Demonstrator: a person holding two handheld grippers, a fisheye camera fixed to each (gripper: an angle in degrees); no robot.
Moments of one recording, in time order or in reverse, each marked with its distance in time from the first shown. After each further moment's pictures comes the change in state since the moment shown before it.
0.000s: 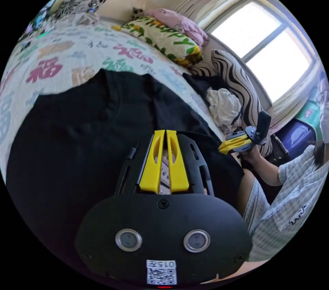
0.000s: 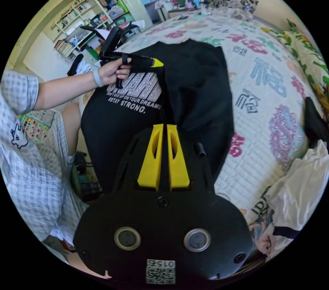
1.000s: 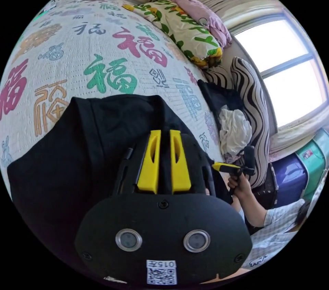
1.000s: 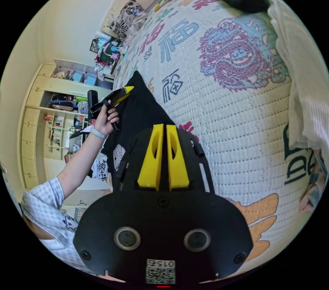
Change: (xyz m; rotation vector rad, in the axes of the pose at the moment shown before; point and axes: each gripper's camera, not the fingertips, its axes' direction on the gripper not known) left arm -0.099 -0.044 -0.001 -0.113 0.034 -0.167; right arm 0.143 -0.045 0.134 0.275 -0.288 0.803
